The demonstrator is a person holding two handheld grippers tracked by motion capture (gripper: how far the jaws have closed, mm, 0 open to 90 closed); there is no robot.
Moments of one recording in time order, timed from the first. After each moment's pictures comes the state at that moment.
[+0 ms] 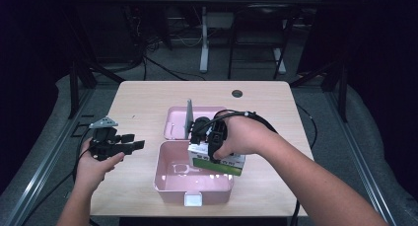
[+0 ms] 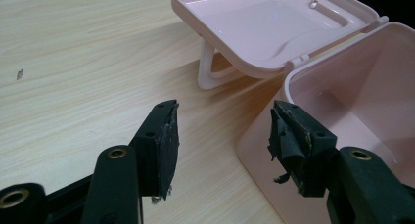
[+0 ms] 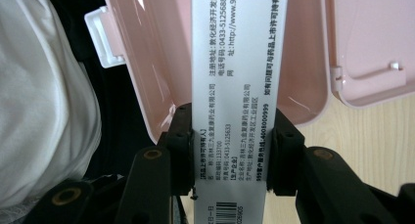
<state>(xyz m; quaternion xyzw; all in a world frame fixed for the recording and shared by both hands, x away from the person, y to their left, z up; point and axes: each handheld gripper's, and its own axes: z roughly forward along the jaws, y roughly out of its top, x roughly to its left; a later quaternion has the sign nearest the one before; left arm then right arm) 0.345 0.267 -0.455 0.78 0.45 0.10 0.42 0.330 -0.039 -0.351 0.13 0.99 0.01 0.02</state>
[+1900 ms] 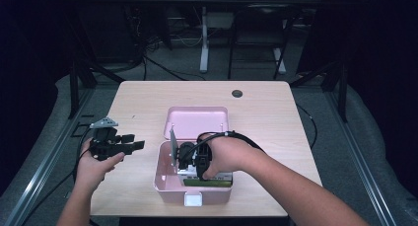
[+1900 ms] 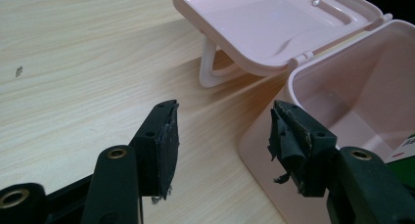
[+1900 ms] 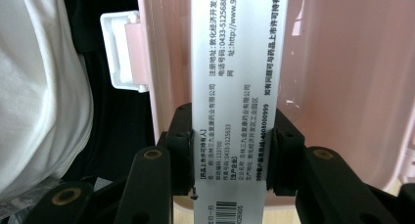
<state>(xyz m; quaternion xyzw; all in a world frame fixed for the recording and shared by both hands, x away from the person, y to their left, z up) 0.346 0.268 -0.458 0.78 0.45 0.10 0.42 0.309 -0.006 -0.405 0.04 1.00 -0.01 0.02</state>
